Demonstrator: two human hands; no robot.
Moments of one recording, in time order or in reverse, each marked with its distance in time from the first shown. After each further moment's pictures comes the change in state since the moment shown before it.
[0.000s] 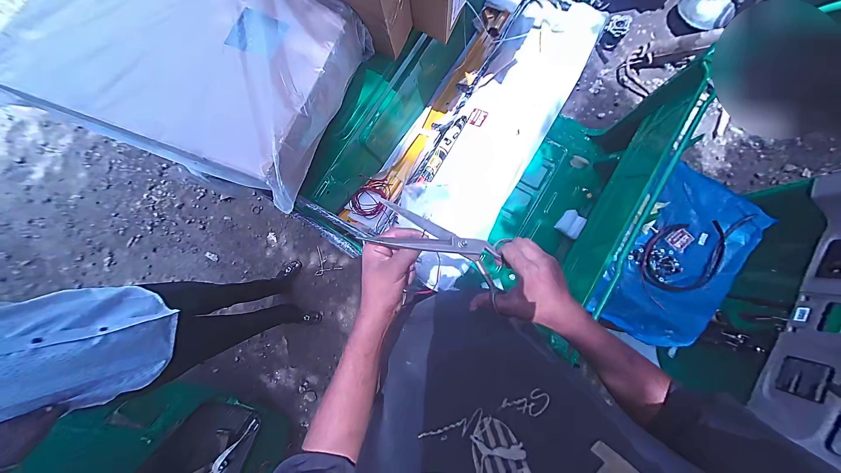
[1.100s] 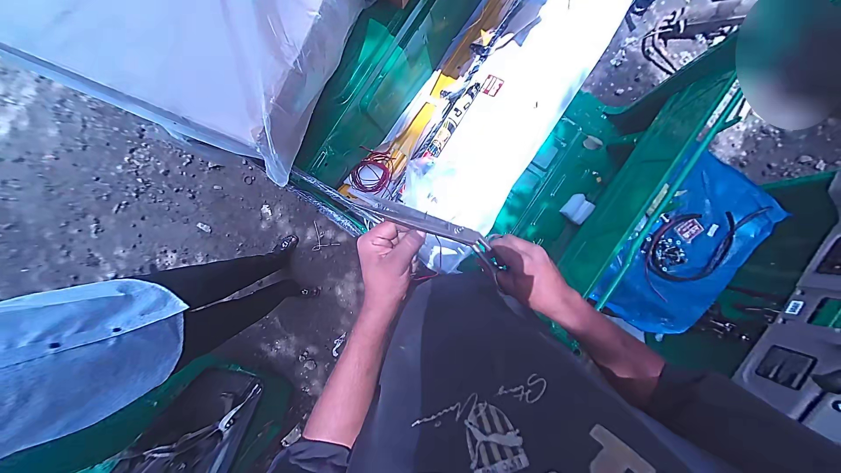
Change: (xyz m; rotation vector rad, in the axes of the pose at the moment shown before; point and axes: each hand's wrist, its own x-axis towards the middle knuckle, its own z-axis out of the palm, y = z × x) left_hand -0.005 -0.013 -0.014 0.071 0.066 0.157; right_hand 0.007 0.004 0.032 0.161 -0.130 -0.095
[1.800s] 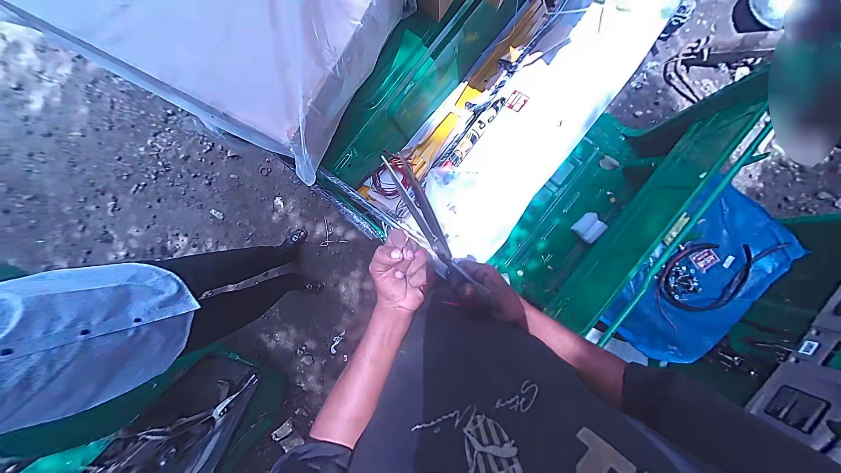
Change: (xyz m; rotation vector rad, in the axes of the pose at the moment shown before) left_hand 0.000 -0.032 -0.036 -1.245 -0.198 -0.225; right_hand 0.035 -0.025 0.080 1.460 -0.320 0.227
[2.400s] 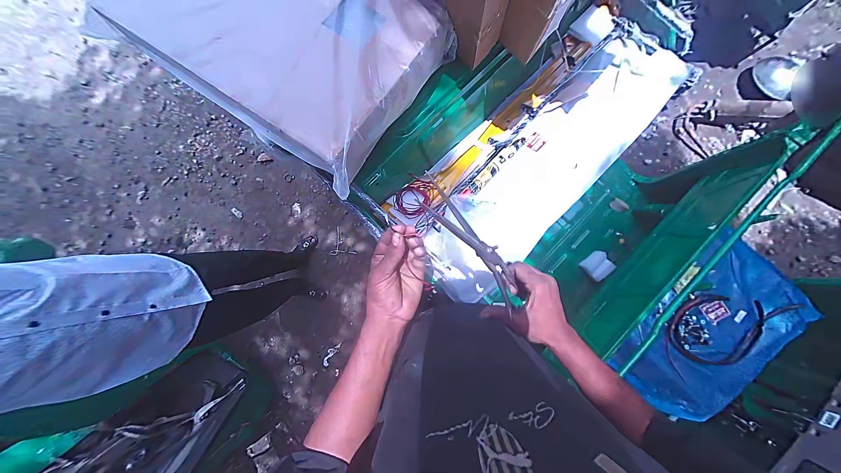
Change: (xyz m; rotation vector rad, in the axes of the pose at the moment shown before) left_hand 0.008 0.035 0.042 0.272 0.240 0.298; right_hand -0.007 -0.059 -0.007 -1.260 0.416 -0.234
